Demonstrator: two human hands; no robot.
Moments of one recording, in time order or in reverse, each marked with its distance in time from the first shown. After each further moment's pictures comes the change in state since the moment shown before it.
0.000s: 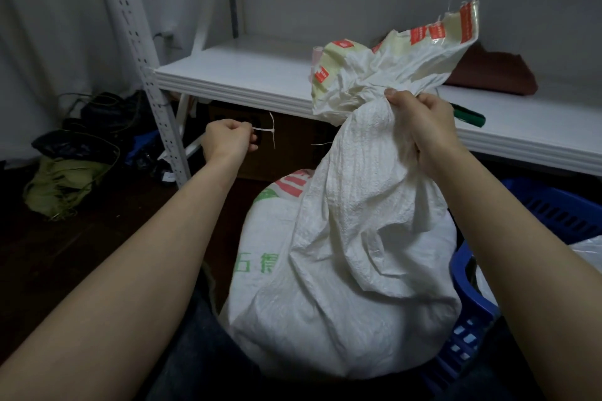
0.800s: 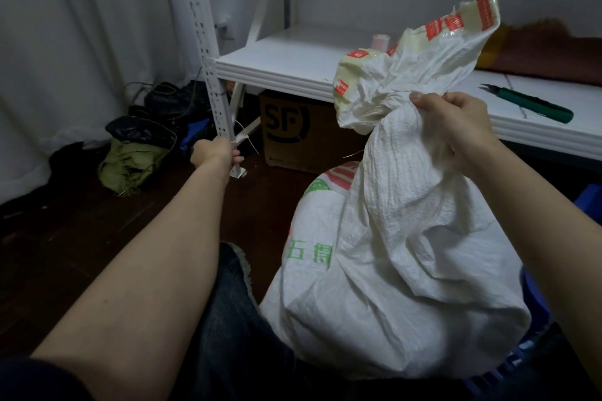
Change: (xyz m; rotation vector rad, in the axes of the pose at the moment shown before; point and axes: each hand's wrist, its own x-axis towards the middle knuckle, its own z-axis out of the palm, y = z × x) left_hand 0.050 -0.055 -0.090 -0.111 0.277 -0.362; right_hand -0.013 0.012 0.042 -0.077 -0.140 0.000
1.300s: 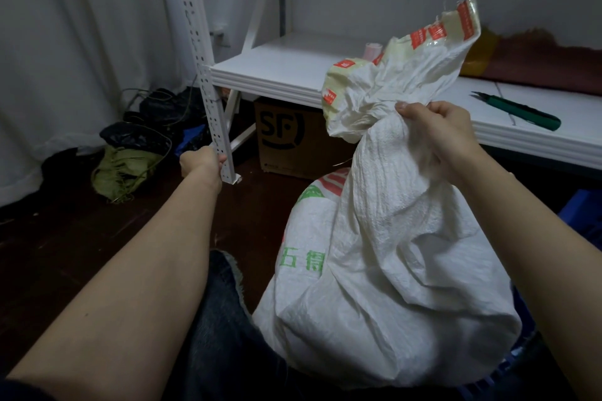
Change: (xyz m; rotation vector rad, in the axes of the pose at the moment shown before) left_hand 0.001 -0.001 -0.006 -0.206 0.036 -0.065; right_hand 0.004 0.003 0.003 0.041 -0.040 0.006
